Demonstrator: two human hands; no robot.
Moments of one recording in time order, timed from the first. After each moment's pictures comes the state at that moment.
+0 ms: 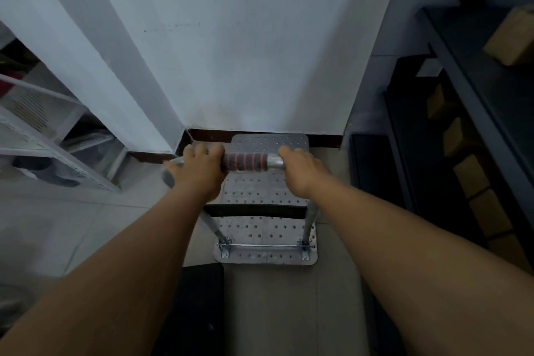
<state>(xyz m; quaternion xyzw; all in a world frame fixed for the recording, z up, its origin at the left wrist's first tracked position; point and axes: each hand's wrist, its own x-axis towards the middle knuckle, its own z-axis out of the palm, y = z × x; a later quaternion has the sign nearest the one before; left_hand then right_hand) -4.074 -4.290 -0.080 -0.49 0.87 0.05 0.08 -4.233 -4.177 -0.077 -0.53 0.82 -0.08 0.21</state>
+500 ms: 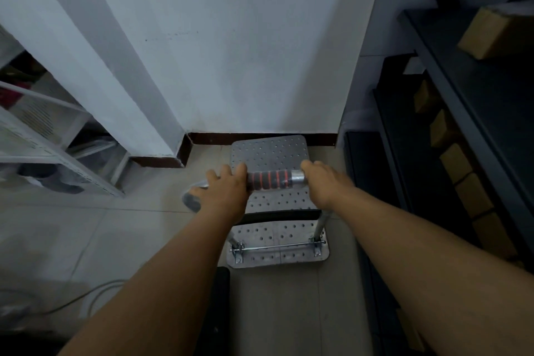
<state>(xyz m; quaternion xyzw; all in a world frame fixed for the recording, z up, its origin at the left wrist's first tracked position) -4.064 -4.213 -0.078 -0.46 0.87 0.10 0.11 -4.223 -4.109 -0.070 -0.50 0.84 -0.03 0.21</state>
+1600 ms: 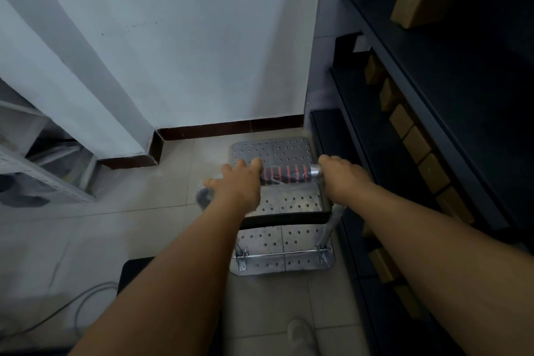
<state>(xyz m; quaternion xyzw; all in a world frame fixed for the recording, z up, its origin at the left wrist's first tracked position) -4.051 -4.128 -0.070 -0.36 0.91 0.13 0.15 -4.188 -3.992 -0.066 -0.38 0.90 0.02 0.19</state>
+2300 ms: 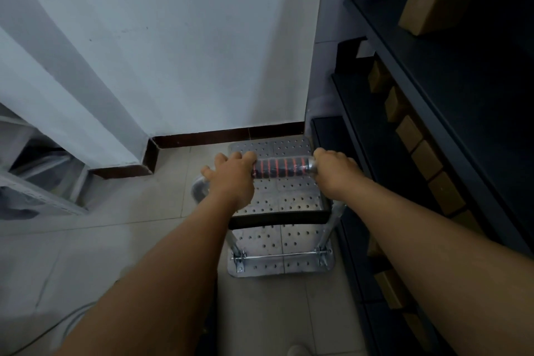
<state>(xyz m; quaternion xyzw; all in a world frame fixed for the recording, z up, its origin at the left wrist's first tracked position) -4.103 -4.177 -0.080 -0.35 0.92 0.14 0.04 -4.246 -4.045 -0.083 -0.37 0.91 -0.04 0.17</state>
